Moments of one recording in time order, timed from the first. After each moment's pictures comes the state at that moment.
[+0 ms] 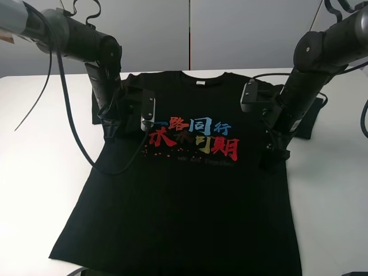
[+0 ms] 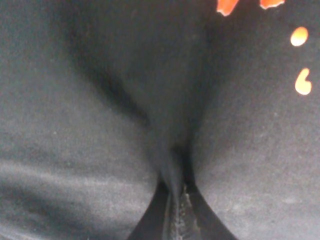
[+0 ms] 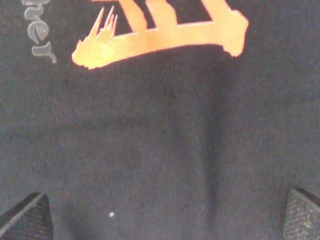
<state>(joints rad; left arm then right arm) -0.61 2.22 -1.45 0.08 0.86 1.00 0.23 2.00 -1.05 0.22 0.78 -1.14</state>
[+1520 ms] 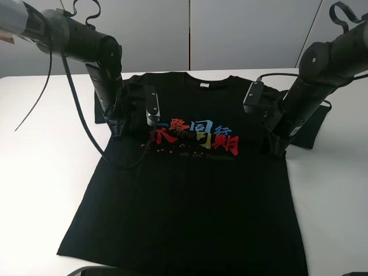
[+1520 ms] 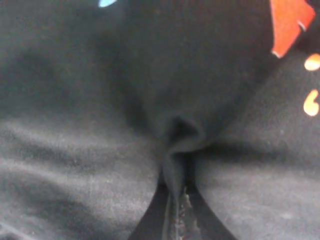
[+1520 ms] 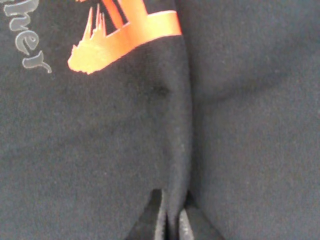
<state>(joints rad) -0.61 2.22 -1.45 0.06 0.80 0.88 0.23 1.98 -0.94 0.24 0.61 -1.07</state>
